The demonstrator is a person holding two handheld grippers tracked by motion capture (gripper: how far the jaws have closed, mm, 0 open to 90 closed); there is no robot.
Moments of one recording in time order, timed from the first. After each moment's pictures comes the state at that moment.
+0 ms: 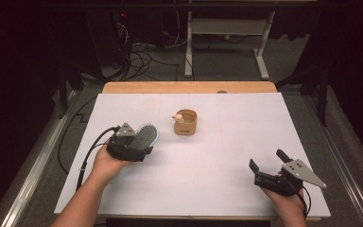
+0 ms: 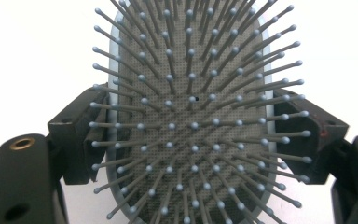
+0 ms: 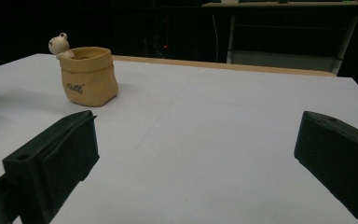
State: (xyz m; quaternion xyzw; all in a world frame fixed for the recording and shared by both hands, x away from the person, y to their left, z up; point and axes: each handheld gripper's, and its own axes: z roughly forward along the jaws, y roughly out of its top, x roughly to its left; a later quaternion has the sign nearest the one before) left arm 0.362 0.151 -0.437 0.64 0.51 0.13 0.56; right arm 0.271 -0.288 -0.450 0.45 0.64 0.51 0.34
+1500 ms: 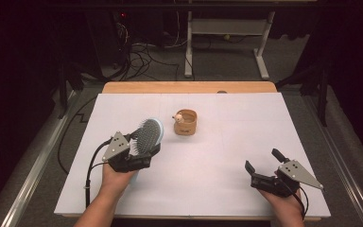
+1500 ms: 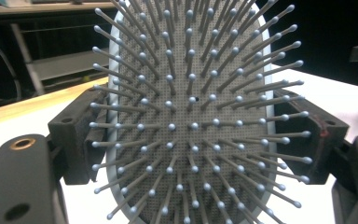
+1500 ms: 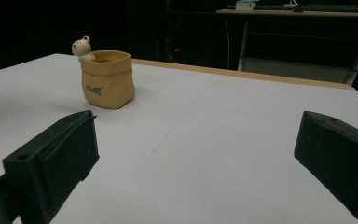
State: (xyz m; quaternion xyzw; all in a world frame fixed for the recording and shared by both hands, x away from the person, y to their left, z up) left arm 0.312 0.131 -0.413 0.51 0.42 0.15 0.74; right arm 0.268 -0.278 -0.446 0.43 0.65 0.52 0.34
